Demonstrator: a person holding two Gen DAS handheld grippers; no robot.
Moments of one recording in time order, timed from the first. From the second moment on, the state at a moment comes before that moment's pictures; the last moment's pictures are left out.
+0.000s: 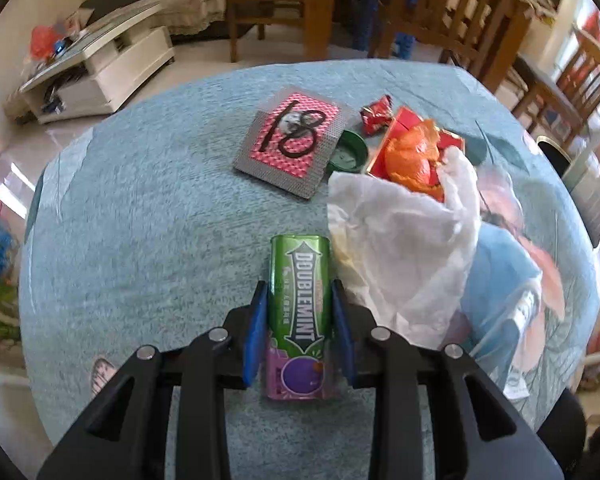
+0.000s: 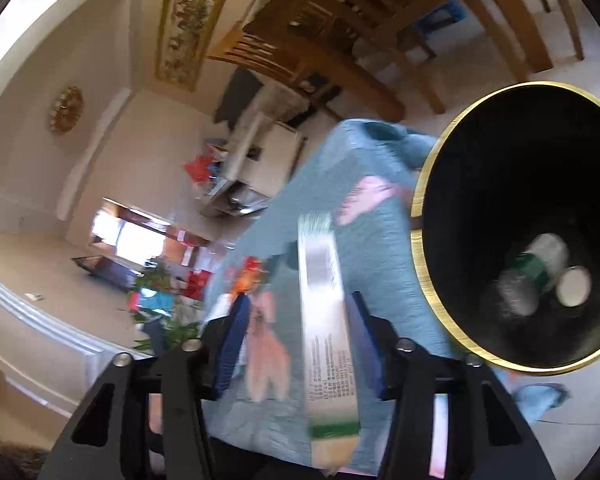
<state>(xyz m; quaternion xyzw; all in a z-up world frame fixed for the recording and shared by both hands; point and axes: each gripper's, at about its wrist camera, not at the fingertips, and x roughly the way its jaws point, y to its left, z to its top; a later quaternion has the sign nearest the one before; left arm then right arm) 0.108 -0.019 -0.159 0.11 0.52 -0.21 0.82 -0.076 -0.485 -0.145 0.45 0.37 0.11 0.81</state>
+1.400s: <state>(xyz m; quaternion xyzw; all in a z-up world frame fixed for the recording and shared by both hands) 0.098 0.010 -0.115 0.06 0.45 -0.15 0.88 -0.055 -0.327 -0.131 0.01 0.52 0.04 0.86</state>
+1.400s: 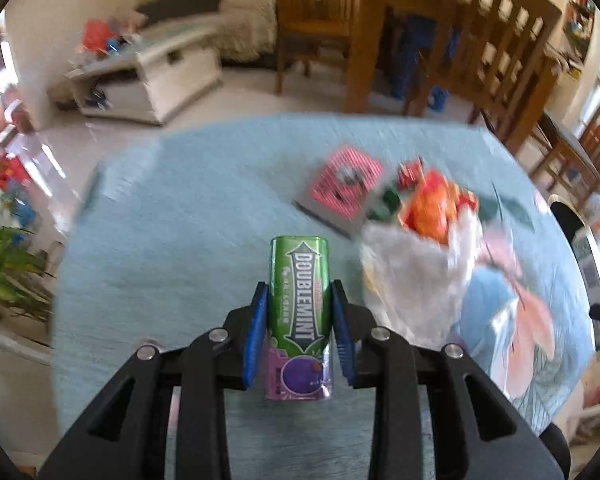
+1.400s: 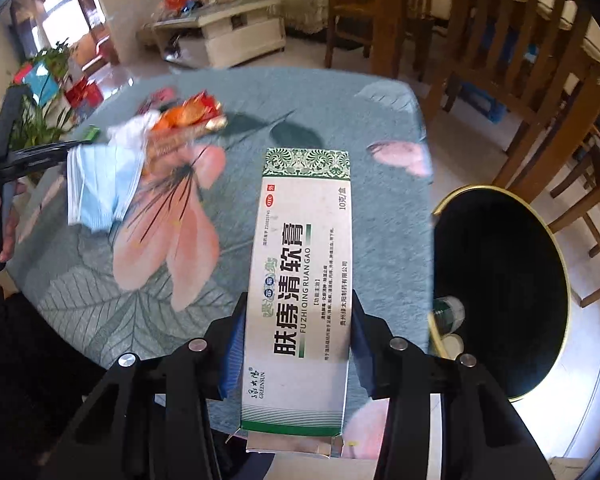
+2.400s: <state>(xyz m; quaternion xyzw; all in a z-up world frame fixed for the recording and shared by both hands) -0.014 -0.423 -0.093 0.21 0.33 -0.38 0.84 -0.079 -0.554 -0.130 0.13 0.44 -0.17 0.87</state>
